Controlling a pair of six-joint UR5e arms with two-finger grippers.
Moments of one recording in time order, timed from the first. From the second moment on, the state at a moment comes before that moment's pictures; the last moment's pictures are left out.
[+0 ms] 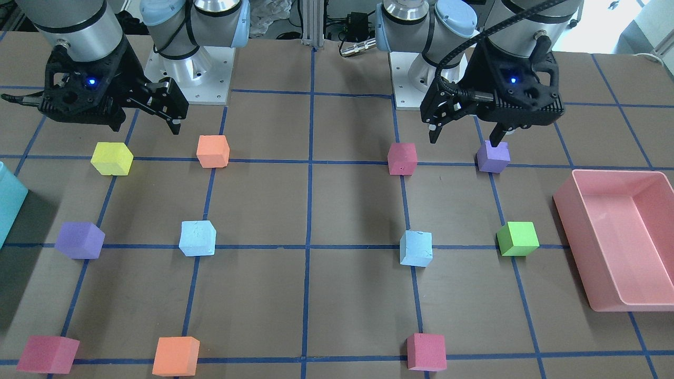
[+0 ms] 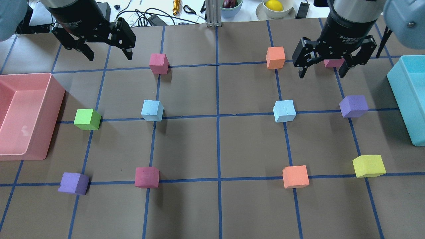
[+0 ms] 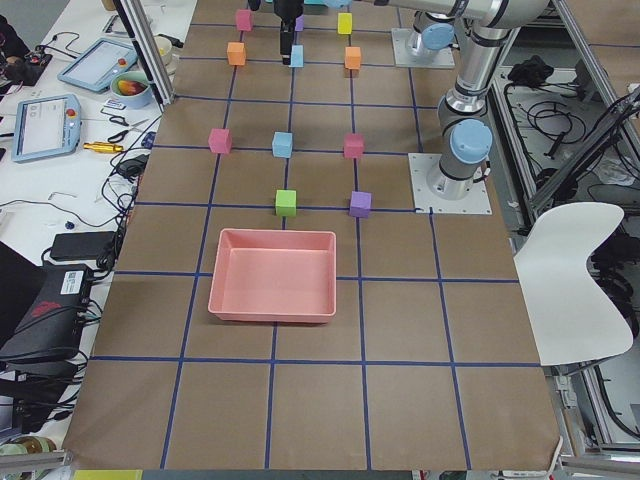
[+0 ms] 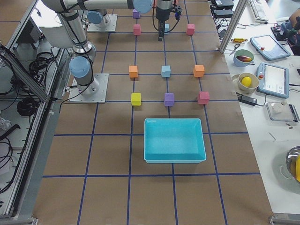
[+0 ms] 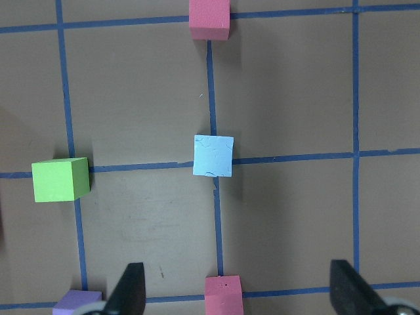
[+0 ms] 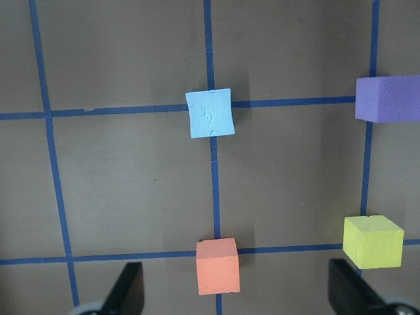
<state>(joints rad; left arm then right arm) -1.59 -1.64 -1.39 -1.63 1.57 0.03 1.55 -1.56 1.52 -1.48 -1.58 0.02</state>
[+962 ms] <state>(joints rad) -1.59 -1.77 -1.63 -1.26 1.56 0.04 1.56 -1.55 1.52 -1.49 -1.58 0.02</state>
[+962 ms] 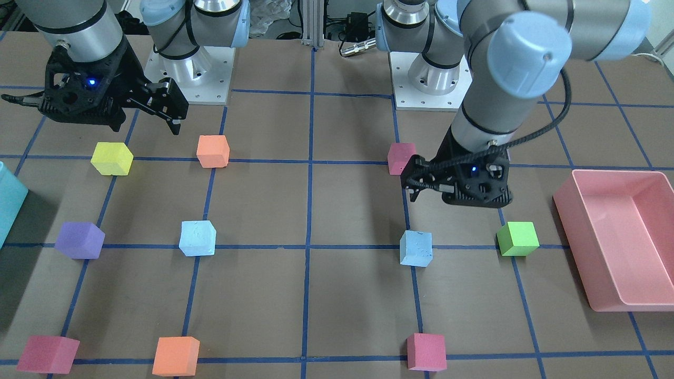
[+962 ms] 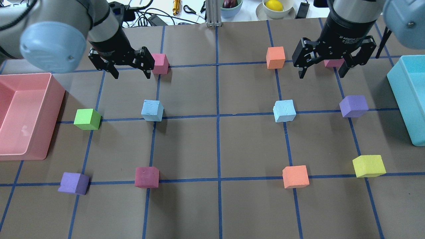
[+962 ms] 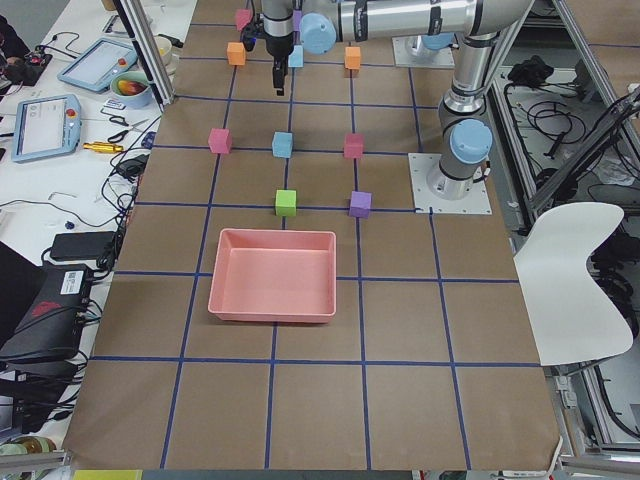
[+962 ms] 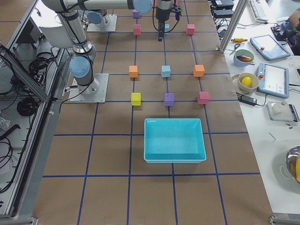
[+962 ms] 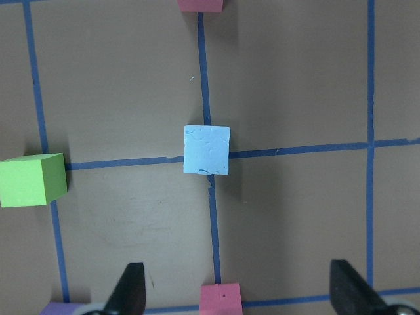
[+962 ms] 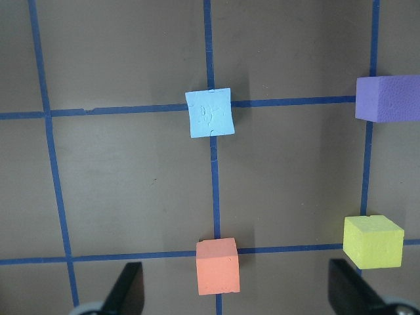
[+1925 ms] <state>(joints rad) -1.58 -1.96 -1.71 -1.06 1.57 0.08 1.54 -1.29 1.72 -1.99 -1.56 0.00</state>
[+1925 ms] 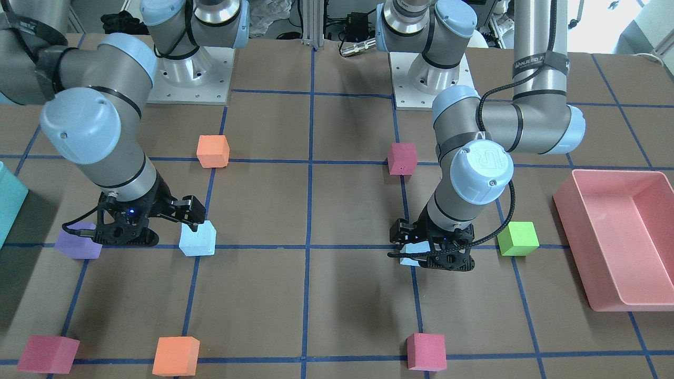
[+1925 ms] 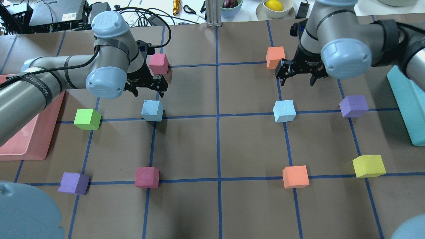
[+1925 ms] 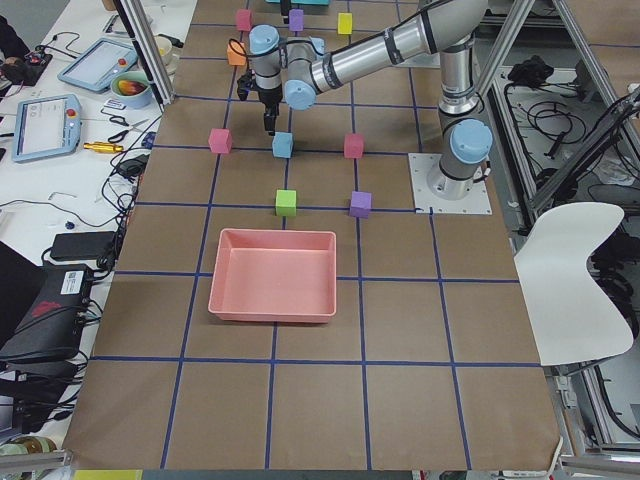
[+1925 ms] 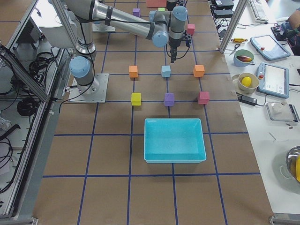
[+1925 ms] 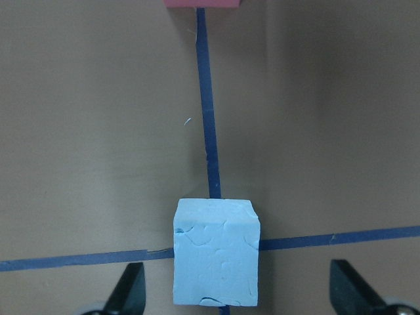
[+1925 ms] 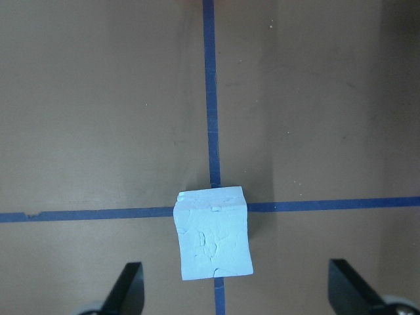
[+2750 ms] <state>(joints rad) -1.58 -2.01 -1.77 -1.01 1.57 0.08 1.54 -1.14 1.80 -2.13 -1.53 0.01</state>
